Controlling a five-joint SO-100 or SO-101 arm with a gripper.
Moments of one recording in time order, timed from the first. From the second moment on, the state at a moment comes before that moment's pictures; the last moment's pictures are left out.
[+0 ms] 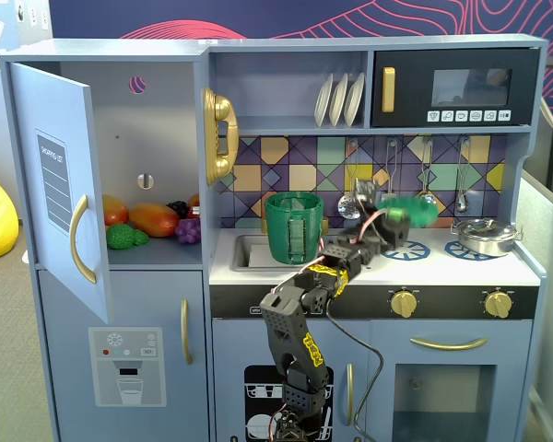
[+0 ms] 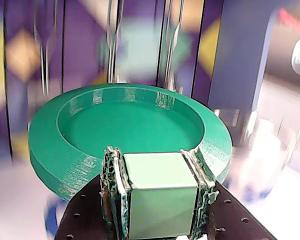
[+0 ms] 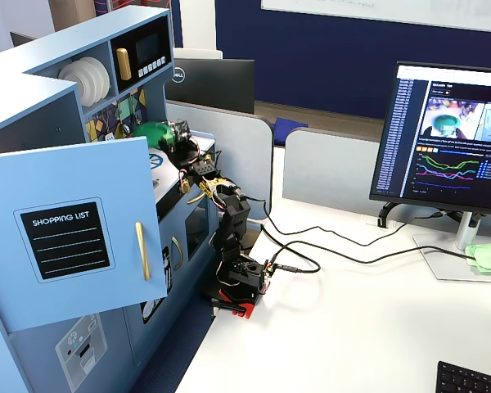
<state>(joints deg) 33.7 110.5 107.2 -6.5 -99.3</state>
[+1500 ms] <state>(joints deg) 15.0 165.9 132.8 64.7 -101.9</state>
